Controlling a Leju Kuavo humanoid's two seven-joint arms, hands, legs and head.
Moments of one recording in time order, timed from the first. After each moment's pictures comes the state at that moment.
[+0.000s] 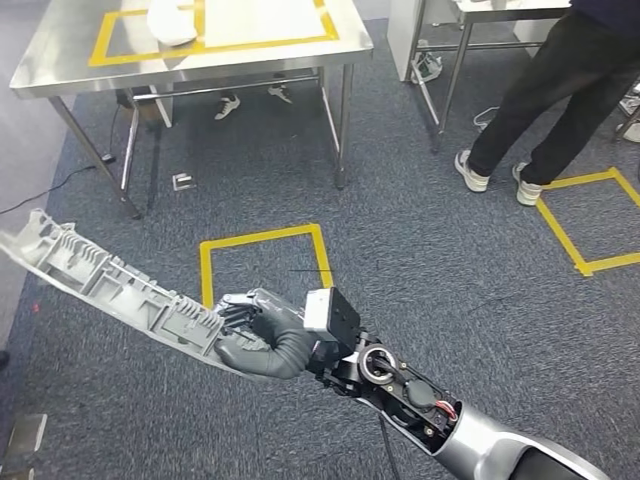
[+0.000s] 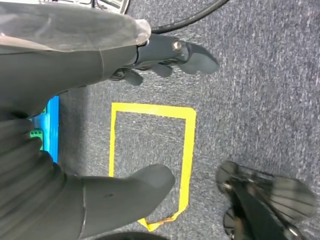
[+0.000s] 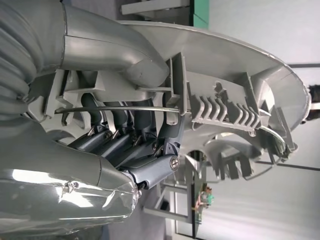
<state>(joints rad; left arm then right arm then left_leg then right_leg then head) -0.11 0.12 -1.02 -0.22 1.20 0.29 0.05 -0.33 0.02 0.81 -1.50 -0.47 0.23 -0.46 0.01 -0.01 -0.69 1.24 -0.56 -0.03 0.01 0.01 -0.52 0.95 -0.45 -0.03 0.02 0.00</state>
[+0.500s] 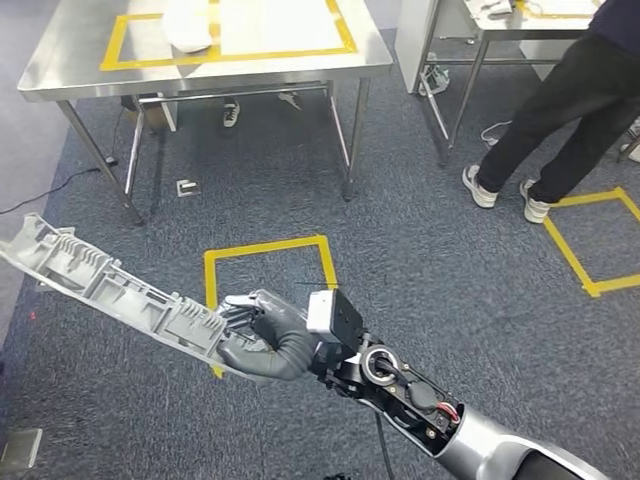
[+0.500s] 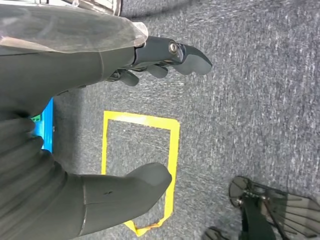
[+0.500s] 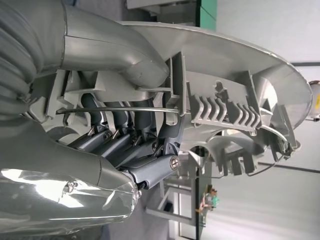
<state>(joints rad) -0.11 0.12 -1.02 -0.22 1.19 0.29 0.05 -0.33 0.02 0.81 -1.50 -0.47 0.23 -0.46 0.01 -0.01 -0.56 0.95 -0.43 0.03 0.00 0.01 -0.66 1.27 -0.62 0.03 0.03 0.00</state>
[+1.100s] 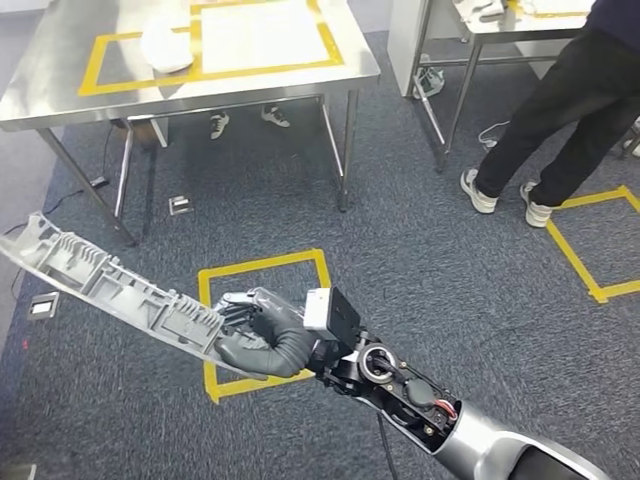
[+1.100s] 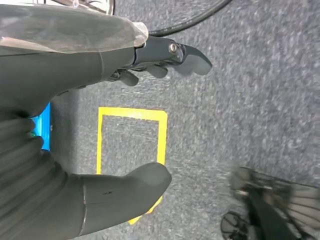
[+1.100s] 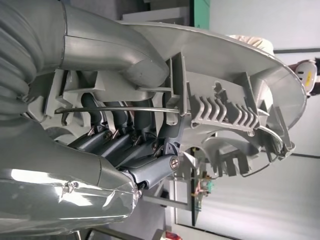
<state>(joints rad) -0.11 0.12 -1.02 -0.22 1.18 0.29 0.05 -0.33 0.02 0.80 -1.50 -0.47 0.23 -0.46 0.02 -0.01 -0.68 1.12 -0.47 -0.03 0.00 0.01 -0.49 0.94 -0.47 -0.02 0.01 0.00</state>
